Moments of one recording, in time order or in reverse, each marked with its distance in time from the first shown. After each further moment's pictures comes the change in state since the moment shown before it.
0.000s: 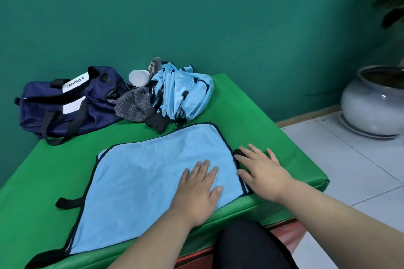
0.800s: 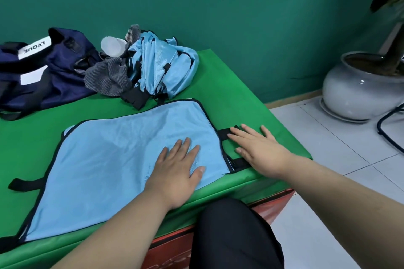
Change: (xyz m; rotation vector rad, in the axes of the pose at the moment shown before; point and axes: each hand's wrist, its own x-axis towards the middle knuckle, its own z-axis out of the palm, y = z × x) left_hand 0.002 -0.008 0.013 0.019 0.064 0.016; right_hand 0.000 0.043 0.008 -0.091 -0.049 -0.071
